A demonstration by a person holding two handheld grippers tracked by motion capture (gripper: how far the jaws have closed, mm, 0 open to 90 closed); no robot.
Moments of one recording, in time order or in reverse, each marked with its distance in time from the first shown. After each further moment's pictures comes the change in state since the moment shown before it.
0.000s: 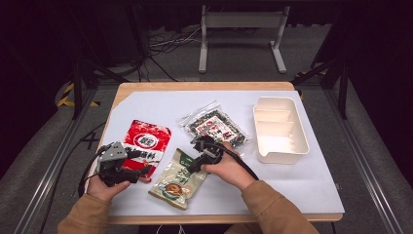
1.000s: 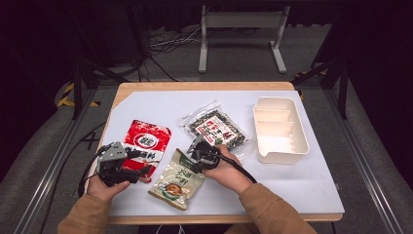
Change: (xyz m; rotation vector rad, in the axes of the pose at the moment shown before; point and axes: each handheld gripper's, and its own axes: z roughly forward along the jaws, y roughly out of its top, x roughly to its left) left arm 0.000 -0.001 0.000 0.005 0.005 -0.005; right arm 0.008 -0.005 0.012 0.065 -0.123 -0.181
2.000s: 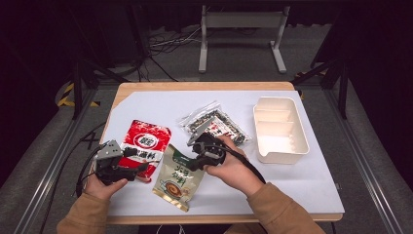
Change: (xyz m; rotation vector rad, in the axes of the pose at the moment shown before) left arm 0.008 -0.002 -0.005 -0.036 0.014 -0.038; right arm 0.032 0.022 -0.075 -0.094 0.098 -0.057
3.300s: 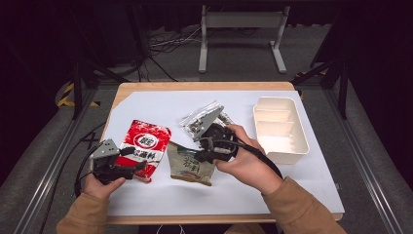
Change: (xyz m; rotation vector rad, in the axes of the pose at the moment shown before) left arm 0.004 -0.001 -0.006 -0.054 0.020 -0.018; right arm 0.027 0.018 -0.066 0.023 -0.128 -0.115
